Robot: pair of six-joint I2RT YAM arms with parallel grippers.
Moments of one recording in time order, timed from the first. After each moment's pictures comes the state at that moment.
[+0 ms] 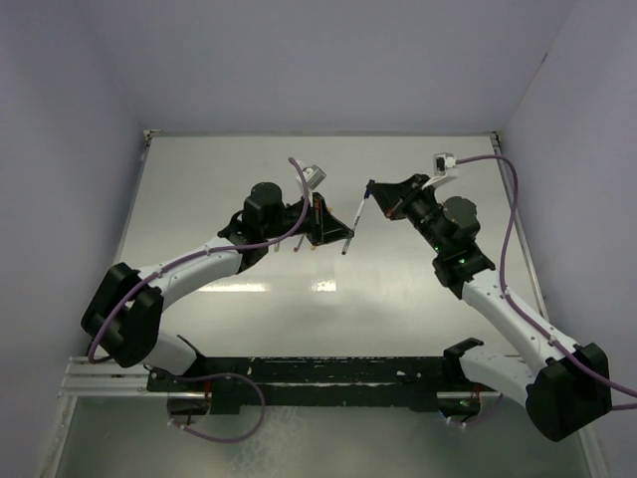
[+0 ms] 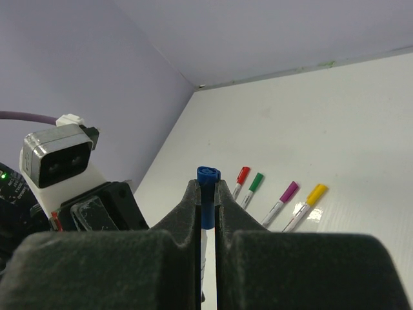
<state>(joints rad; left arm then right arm) -0.65 1.47 0.92 0.41 0.64 -0.58 0.41 1.04 0.72 0.39 -0.14 0.67</state>
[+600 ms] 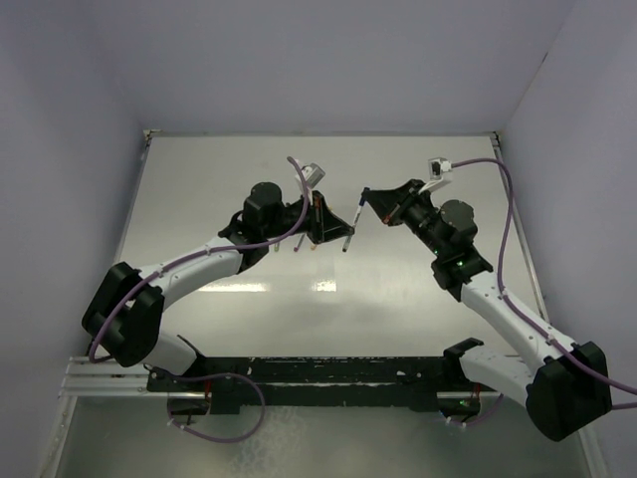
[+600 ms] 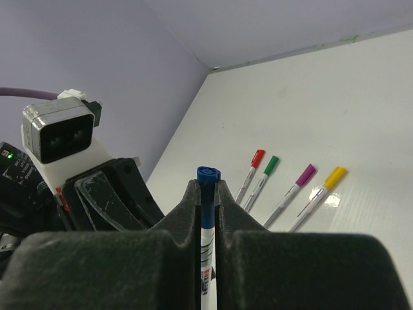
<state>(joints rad) -0.65 1.47 0.92 0.43 0.61 -0.59 0.41 1.04 0.68 0.41 -0.19 0.72</state>
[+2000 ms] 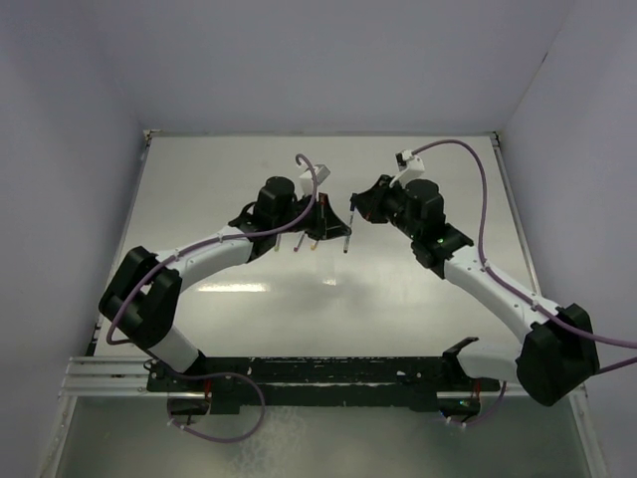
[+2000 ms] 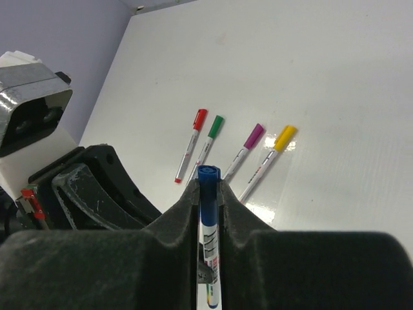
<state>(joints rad) -0.63 1.59 1.00 0.26 0.52 -0.62 0.51 1.23 0.86 0.12 -0.07 0.58</state>
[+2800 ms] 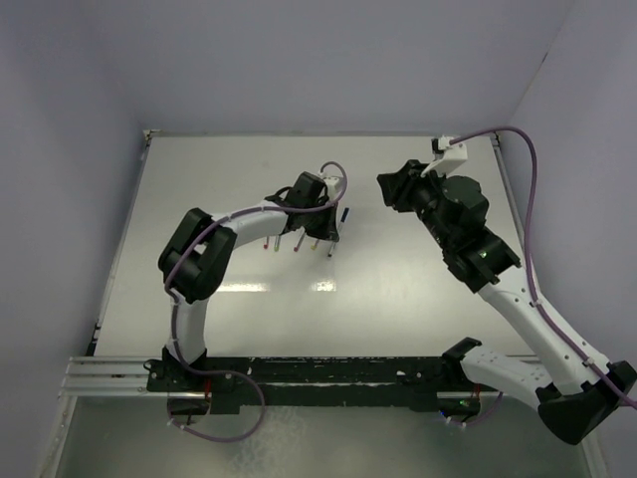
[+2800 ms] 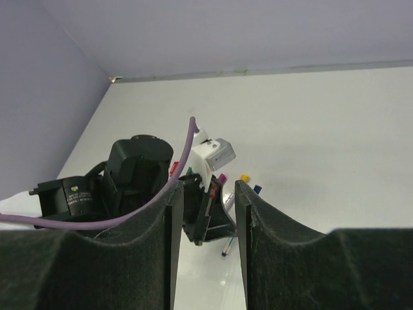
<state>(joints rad) -0.62 1.98 1.31 -0.17 0.32 -0.35 0.55 1.00 1.07 -0.16 0.20 0.39</state>
